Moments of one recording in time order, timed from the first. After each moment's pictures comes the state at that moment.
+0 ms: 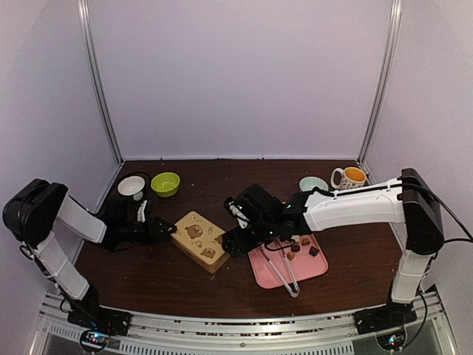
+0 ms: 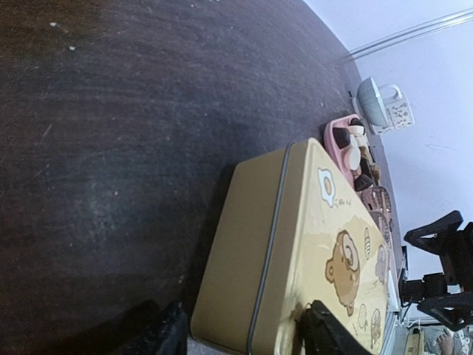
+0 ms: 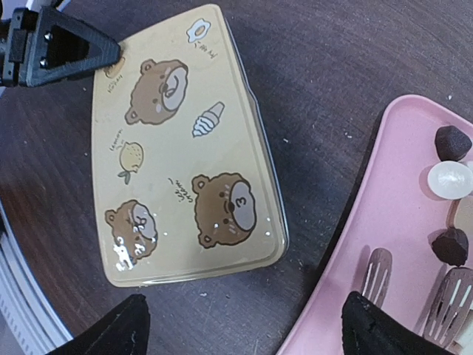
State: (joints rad) left arm -0.21 1.64 0.43 0.57 0.70 -0.55; right arm 1.06 1.85 1.30 -0.36 0.08 0.42
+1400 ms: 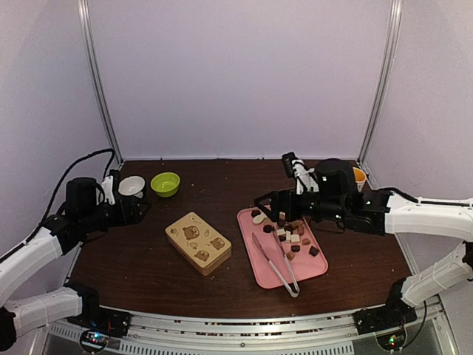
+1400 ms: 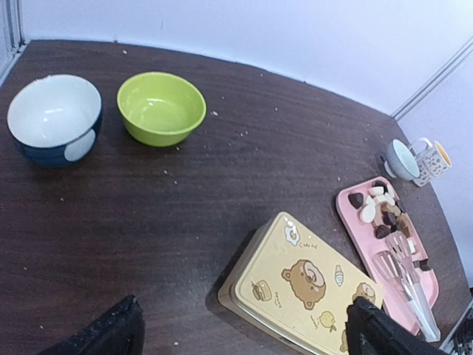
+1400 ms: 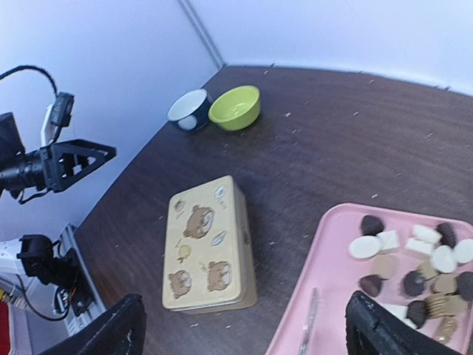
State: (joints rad) left arm -0.27 0.82 0.52 -0.20 0.22 -0.39; right arm 0.91 1.32 0.91 0.01 -0.01 0.47
